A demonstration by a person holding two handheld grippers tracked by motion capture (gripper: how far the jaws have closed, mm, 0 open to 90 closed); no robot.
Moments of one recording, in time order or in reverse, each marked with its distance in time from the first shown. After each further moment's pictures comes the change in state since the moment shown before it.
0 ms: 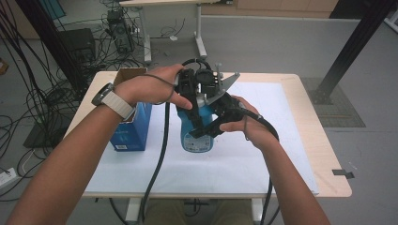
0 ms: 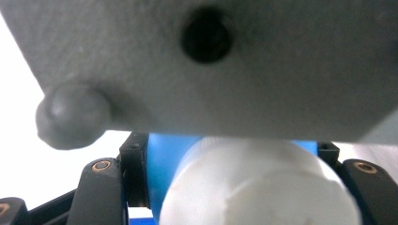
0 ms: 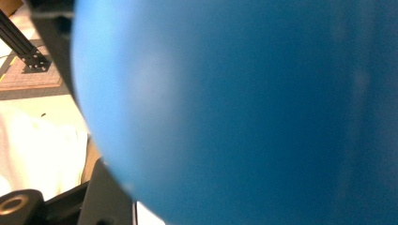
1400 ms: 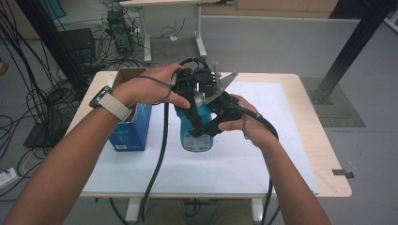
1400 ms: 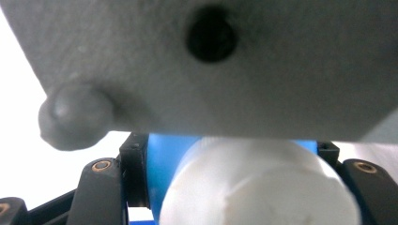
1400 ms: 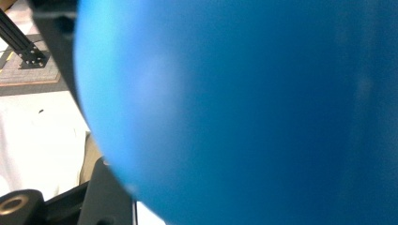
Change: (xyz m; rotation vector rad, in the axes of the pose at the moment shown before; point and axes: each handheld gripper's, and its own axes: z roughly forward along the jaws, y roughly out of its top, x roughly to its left) left arm 0.000 -0.005 -0.002 -0.024 0.001 0.000; right arm 0.000 0.005 0.001 0.019 0.011 0.005
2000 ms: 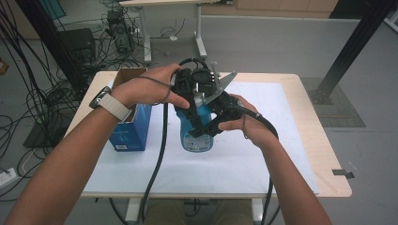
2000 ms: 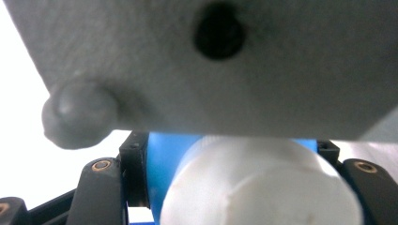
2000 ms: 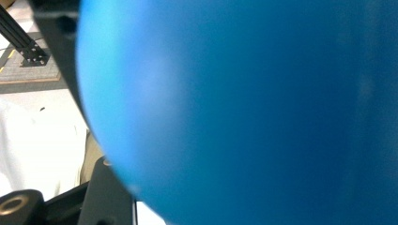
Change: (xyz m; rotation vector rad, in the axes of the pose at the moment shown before) left arm 0.001 -0.001 0.001 -0.008 -0.006 -0.013; right arm -0.004 0.000 0.001 -0.007 0.006 -0.041
